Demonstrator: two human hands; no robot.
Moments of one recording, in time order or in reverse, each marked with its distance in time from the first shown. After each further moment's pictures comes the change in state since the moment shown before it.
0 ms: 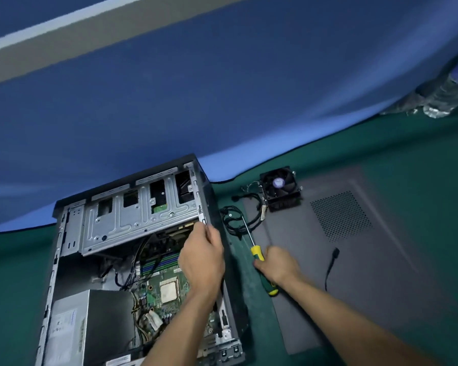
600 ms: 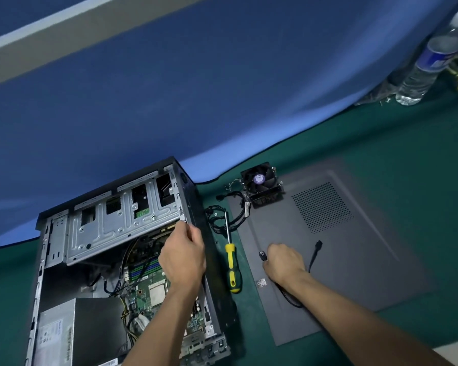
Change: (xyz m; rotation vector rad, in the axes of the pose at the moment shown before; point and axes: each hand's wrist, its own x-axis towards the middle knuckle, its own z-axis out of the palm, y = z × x) left_hand 0.003 0.000 0.002 0.123 0.007 0.060; right_hand -0.017 0.032 -0.022 -0.312 0.045 -0.090
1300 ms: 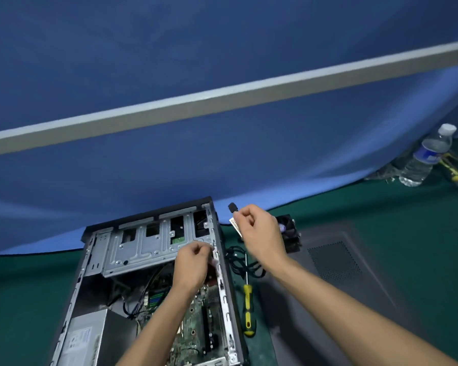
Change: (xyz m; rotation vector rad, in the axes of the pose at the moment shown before) left_hand 0.034 -0.009 -0.066 -0.713 -0.345 -0.218; right_hand -0.040 -0.129 -0.128 0.786 0.524 -0.445
